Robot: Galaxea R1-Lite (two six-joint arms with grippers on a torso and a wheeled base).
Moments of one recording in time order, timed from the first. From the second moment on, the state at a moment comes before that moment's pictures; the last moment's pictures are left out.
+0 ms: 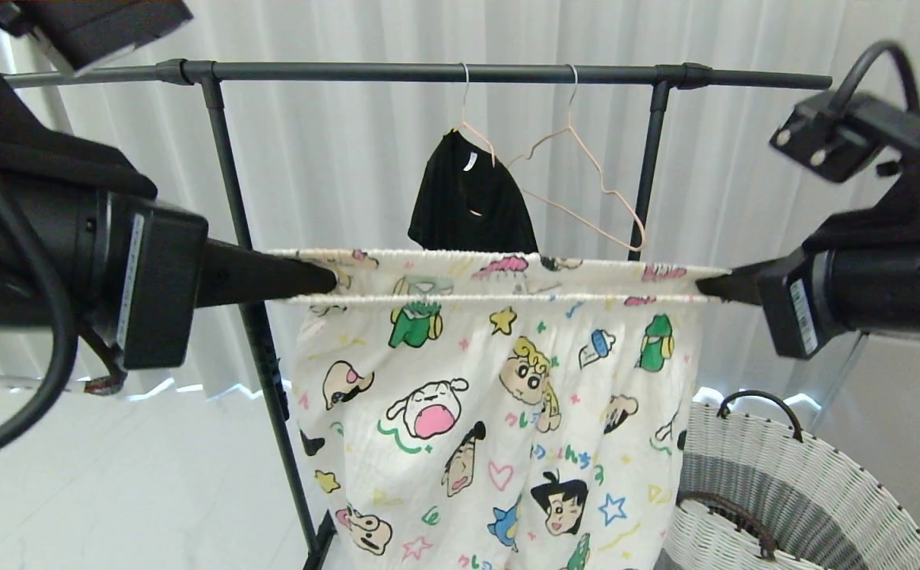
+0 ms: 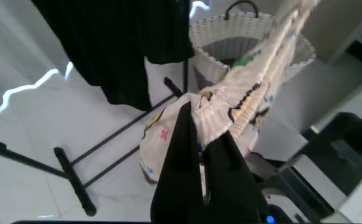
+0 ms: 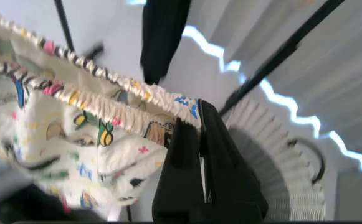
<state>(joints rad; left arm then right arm) -0.68 1.35 -1.50 0.67 -0.08 -0.04 0.75 1.41 -1.33 0.36 -0.19 -0.05</state>
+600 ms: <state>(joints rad) -0.71 1.40 -1.55 0.53 0.02 0.12 0.76 1.32 -1.57 0.69 -0.05 -0.05</state>
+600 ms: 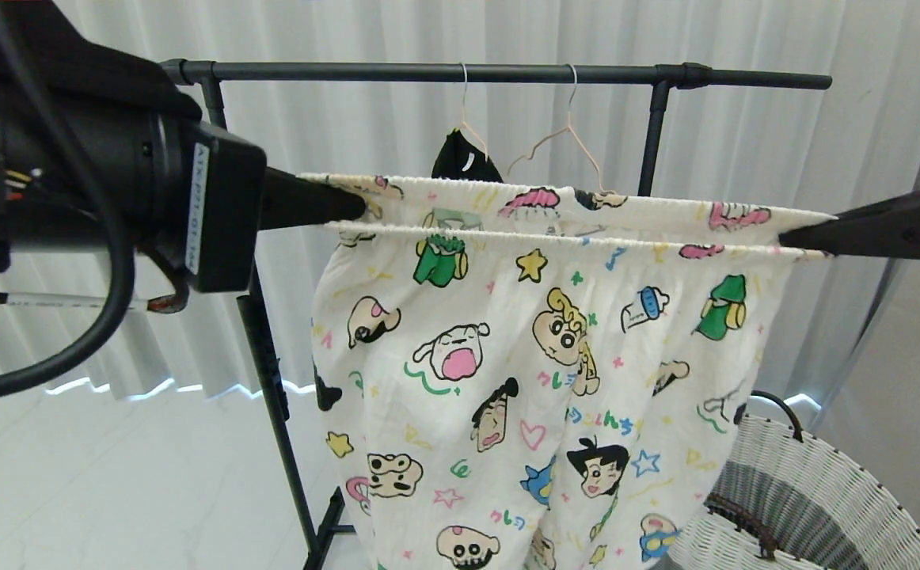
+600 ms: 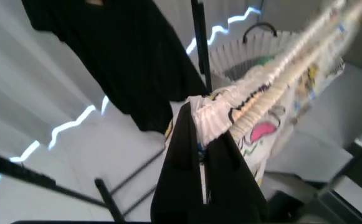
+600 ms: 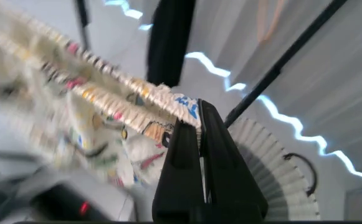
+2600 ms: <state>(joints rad) -0.95 1.44 -1.53 0.61 0.43 -0.07 0.83 1.29 -1.52 0.61 0.06 -0.05</state>
